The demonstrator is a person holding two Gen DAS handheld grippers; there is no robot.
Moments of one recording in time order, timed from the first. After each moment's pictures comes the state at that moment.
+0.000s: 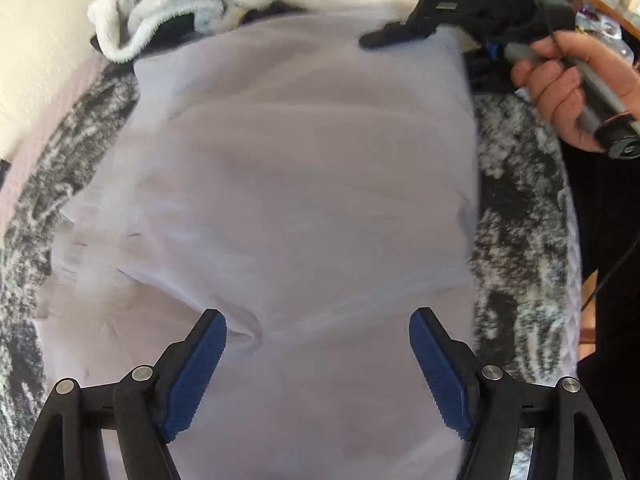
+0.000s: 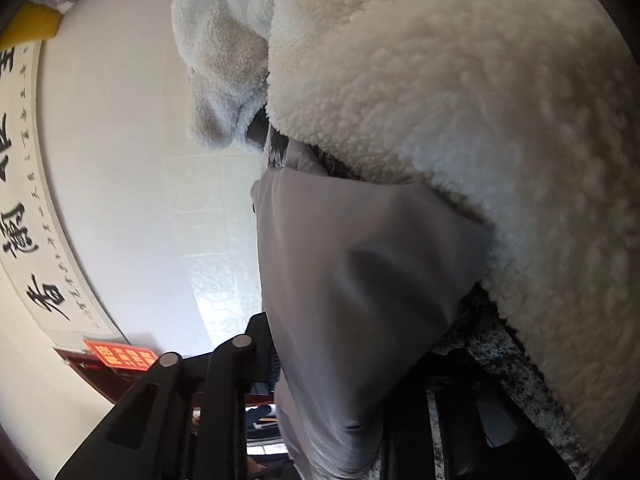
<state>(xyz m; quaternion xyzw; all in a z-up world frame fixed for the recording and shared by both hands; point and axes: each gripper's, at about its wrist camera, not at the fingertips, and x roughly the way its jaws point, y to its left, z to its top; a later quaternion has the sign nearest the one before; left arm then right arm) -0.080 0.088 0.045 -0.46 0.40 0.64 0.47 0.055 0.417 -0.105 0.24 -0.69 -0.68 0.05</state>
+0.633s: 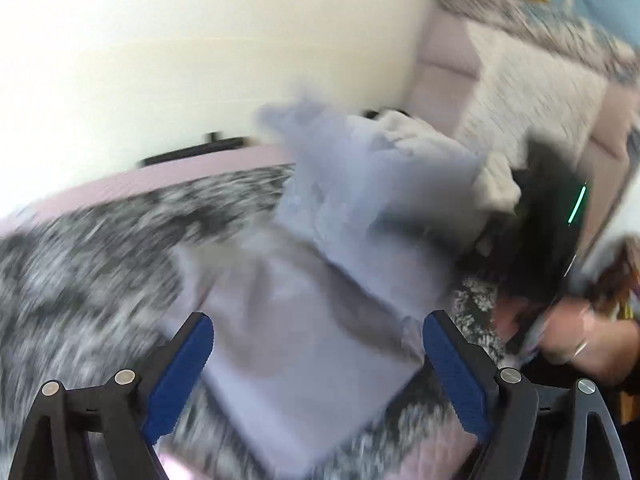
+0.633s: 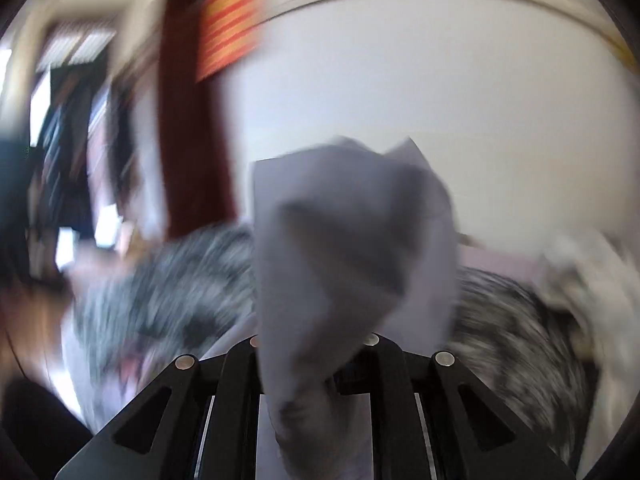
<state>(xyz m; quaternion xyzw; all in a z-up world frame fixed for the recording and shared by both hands) 0.064 -0.241 0.206 -0.32 0.00 0.89 0.31 0.102 0.015 0.110 0.22 0.11 -0.94 0.25</state>
